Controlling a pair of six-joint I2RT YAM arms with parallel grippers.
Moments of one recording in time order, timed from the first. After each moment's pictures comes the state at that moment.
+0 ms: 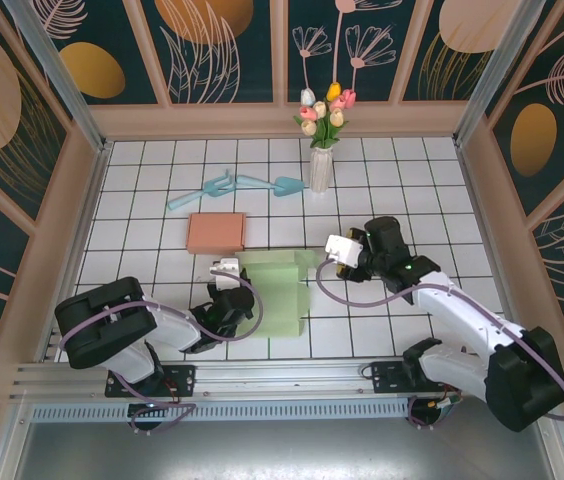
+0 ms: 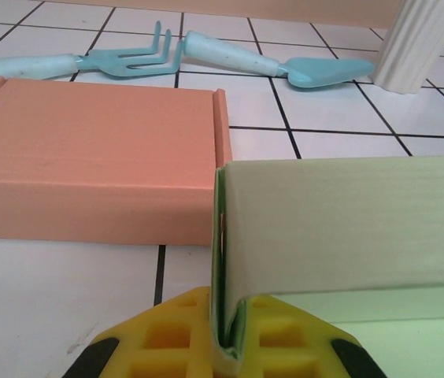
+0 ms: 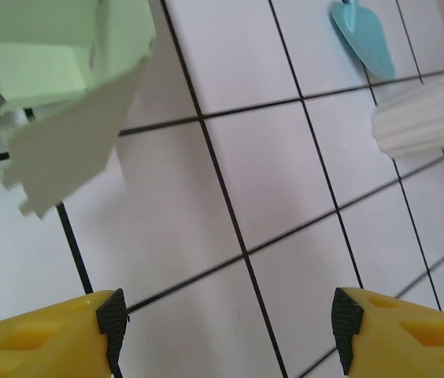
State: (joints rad) left arm -1.07 1.55 0.27 0.75 -0.88 -0.58; right arm 0.50 1.09 0.60 -0.28 -0.13 -0.89
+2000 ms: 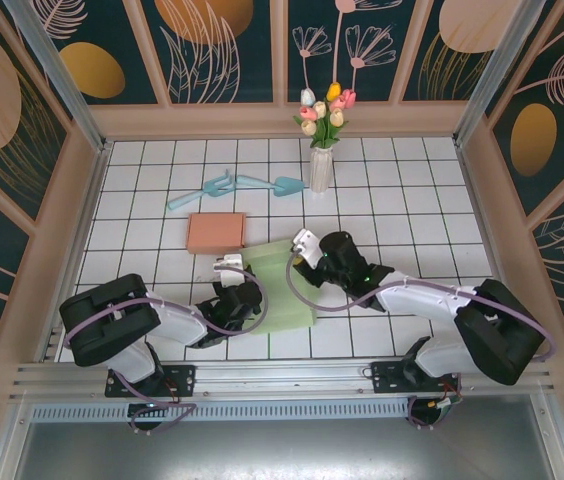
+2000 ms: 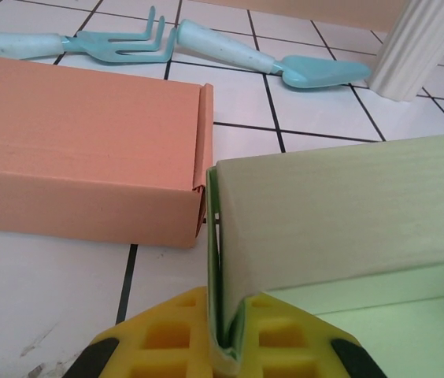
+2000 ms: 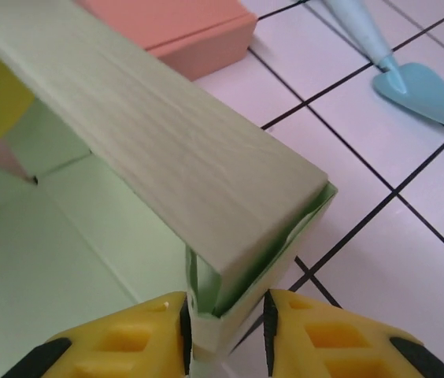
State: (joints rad) left arm -1.07 1.57 0.35 0.66 -0.87 -0.69; right arm 0.83 1.34 0.55 0.20 0.05 -0.19
